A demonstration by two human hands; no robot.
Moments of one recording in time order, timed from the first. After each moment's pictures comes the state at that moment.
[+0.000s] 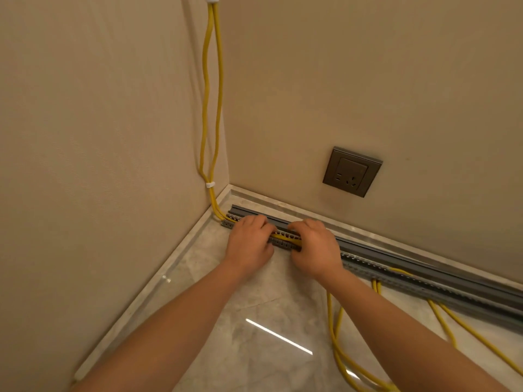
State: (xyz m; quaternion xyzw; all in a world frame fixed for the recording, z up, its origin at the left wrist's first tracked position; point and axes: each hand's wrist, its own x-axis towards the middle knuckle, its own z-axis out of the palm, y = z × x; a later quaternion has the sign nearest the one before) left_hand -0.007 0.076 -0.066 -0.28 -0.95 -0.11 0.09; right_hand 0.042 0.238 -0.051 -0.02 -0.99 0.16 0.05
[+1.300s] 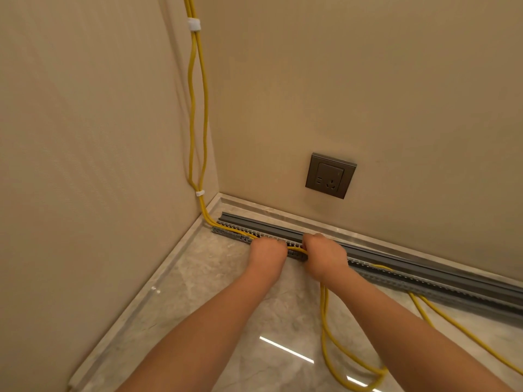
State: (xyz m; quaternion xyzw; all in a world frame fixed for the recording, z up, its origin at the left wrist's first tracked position) left_hand 0.025 0.137 -0.054 -0.27 -0.96 0.10 0.00; right_hand 0.062 0.263 -0.040 -0.10 -0.99 0.05 -0.07
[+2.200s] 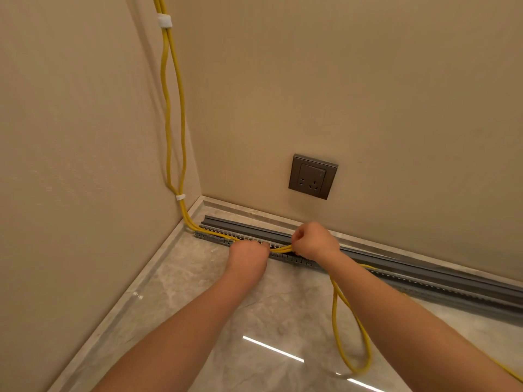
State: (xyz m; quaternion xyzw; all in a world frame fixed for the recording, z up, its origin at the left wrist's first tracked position) left_hand 0.019 0.132 -0.058 -0.28 -0.96 0.08 0.01; right_hand 0.040 0.283 -0.016 -0.24 -0.93 0.26 -0.11
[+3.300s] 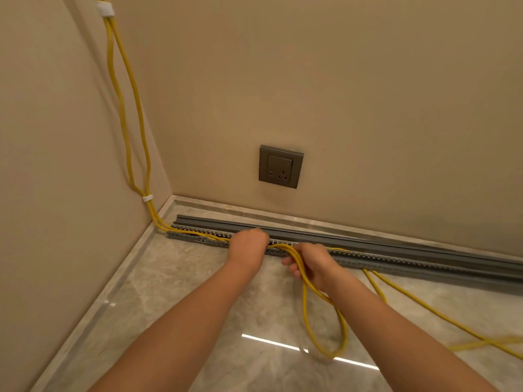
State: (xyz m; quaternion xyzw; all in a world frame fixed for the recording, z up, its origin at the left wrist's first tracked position) left_hand 0.027 0.179 -0.049 -0.31 -0.95 0.05 -0.01; right_hand 0.107 0.295 -0.027 -0.41 -0.56 0.71 -0.07
